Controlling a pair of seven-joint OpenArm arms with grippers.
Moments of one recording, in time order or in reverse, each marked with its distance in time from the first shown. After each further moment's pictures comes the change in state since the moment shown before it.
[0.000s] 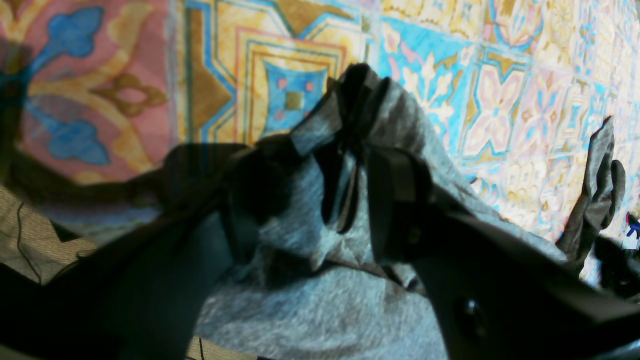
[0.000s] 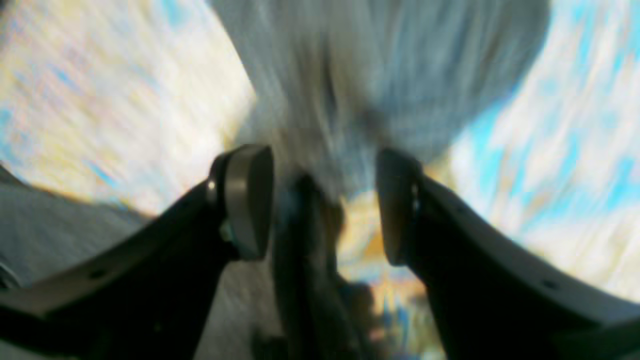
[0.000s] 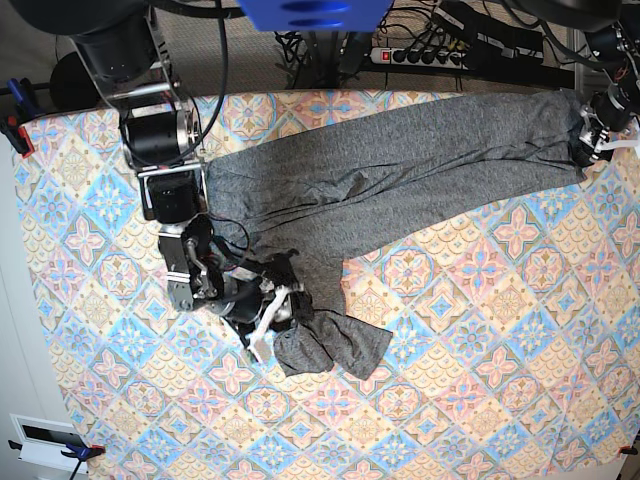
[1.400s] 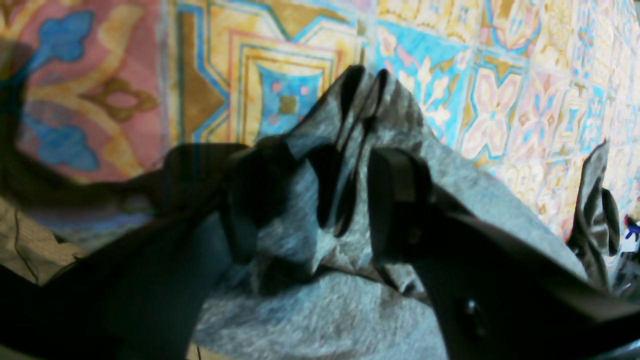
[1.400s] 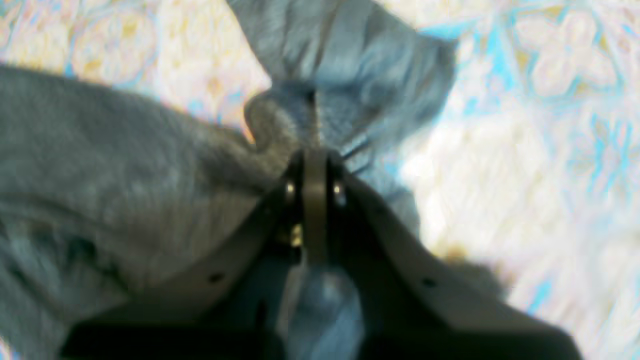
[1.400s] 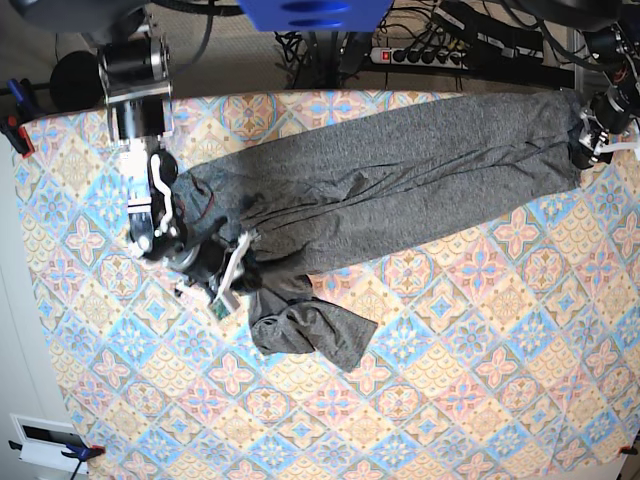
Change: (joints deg) left arm -1.0 0.2 0.0 0.0 0.6 0.2 0.2; right arm -23.5 9.8 0.3 44.4 -0.9 -4.6 -13.2
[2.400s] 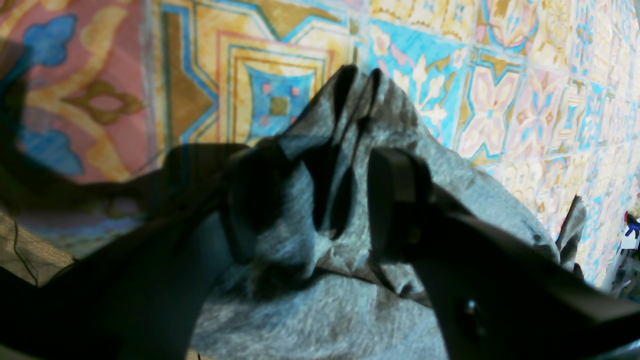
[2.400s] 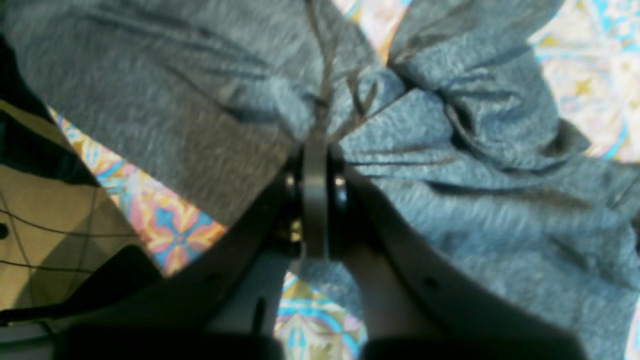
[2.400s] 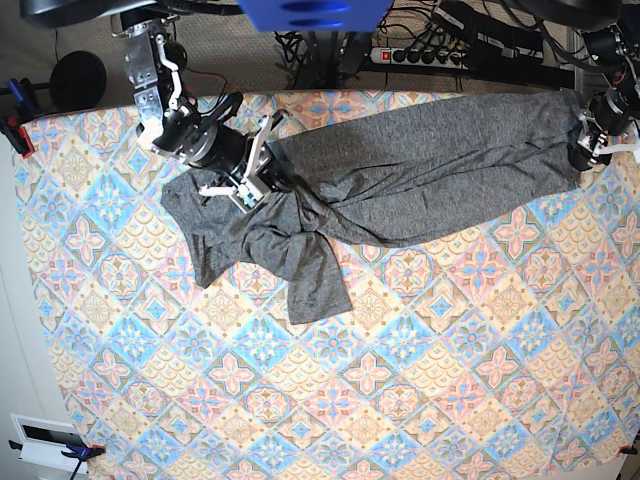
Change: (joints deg) left arm -0.1 0.0 0.3 0.0 0.0 -0.2 0.0; right arm -27.9 1.2 -1.5 29.7 0.2 0.2 -0.1
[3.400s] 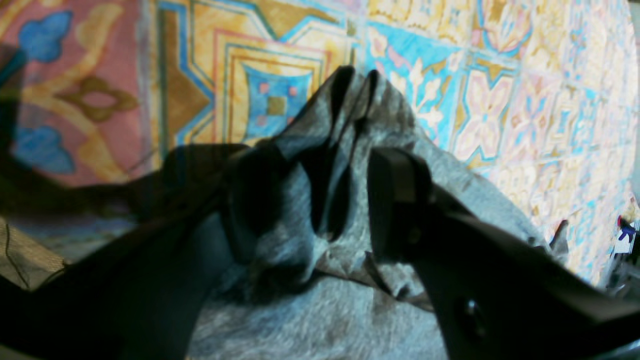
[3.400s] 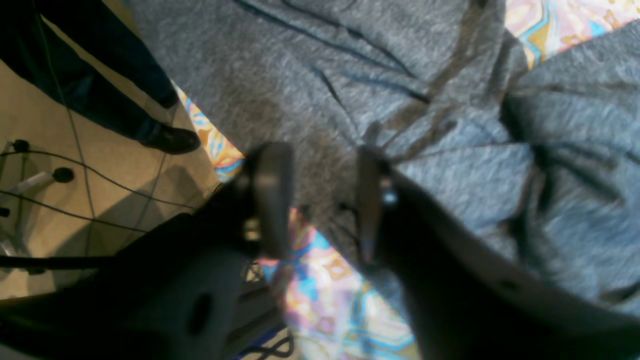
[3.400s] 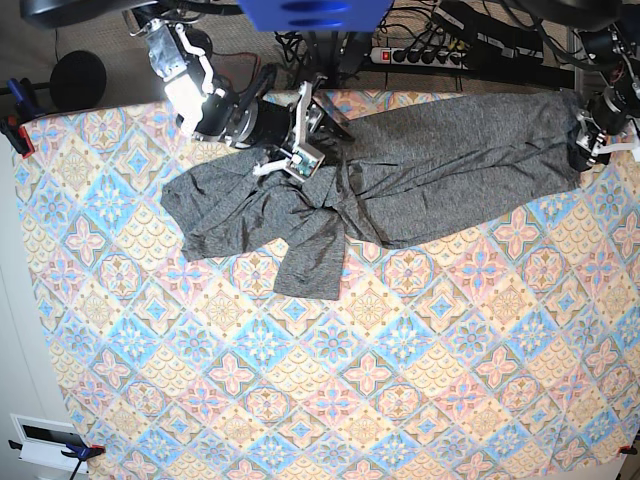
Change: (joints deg) left arm 0.0 0.9 0.0 0.0 -0.2 0.0 -0.9; right arm 1.1 -0.1 -11.7 0.0 0.3 0.8 0.2
